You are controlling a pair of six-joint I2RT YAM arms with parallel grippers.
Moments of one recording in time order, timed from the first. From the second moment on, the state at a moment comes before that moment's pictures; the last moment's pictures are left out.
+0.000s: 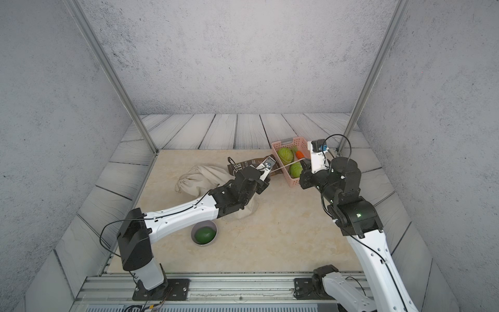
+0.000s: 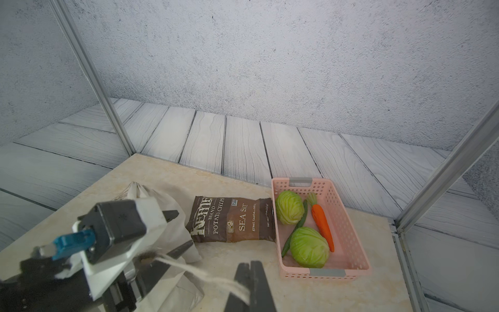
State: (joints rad) left arm -1.02 1.73 1.44 -0.02 -0.58 0.27; right arm 0.28 0.92 1.29 -0.61 -0.06 -0.03
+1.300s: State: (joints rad) left arm -0.73 1.48 0.91 -0.06 -0.28 -0.15; right arm 0.27 0.99 1.26 -0.72 0.03 -0.07
